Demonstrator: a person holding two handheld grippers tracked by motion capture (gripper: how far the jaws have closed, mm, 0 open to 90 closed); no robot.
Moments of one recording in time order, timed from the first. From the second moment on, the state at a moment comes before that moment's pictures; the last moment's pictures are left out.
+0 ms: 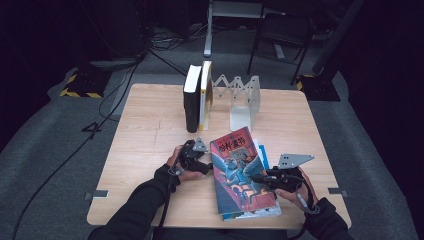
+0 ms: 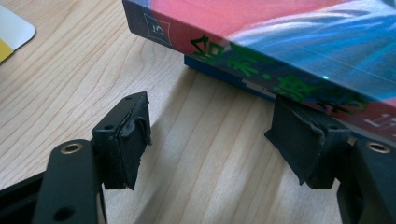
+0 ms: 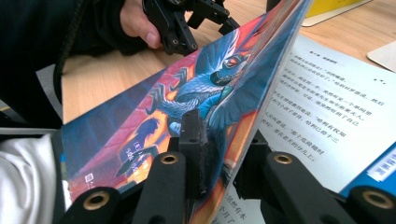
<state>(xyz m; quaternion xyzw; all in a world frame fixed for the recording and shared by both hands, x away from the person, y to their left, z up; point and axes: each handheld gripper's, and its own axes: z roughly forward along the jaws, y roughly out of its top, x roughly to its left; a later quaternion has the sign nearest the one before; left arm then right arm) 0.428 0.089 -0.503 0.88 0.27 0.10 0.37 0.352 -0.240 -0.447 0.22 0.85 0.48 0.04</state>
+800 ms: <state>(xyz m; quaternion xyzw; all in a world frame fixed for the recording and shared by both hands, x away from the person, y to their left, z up) 0.425 0.103 -0.456 0.85 0.21 0.06 0.48 0.337 -0.240 -0.433 0.16 0.83 0.52 0.09</state>
